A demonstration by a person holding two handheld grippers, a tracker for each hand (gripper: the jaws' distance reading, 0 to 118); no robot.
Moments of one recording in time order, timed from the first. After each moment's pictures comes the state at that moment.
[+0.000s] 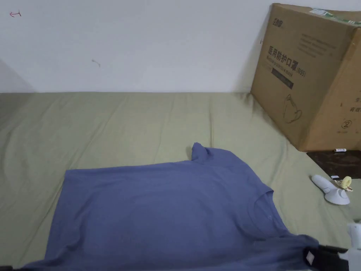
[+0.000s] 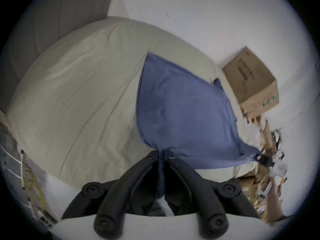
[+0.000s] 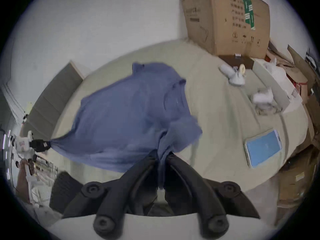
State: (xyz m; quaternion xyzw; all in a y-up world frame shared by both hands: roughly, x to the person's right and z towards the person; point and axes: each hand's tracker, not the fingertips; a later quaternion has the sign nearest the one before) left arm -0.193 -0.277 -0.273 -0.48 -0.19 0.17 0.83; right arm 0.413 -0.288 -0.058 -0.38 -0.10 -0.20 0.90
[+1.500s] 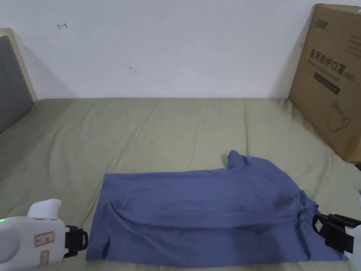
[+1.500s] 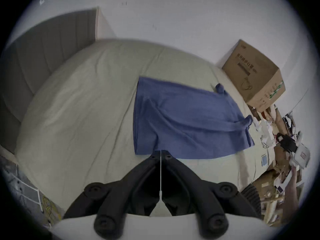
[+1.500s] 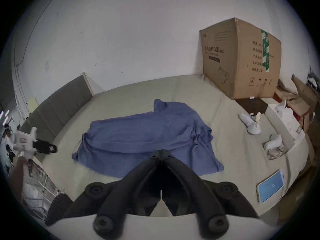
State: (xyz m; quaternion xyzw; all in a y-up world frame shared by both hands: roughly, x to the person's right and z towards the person) left arm -0.159 -0.289 -0.345 -0.48 -0.19 0.06 0.85; right arm 0.355 -0.256 -0.125 -0.29 -0.09 -0.14 0.94
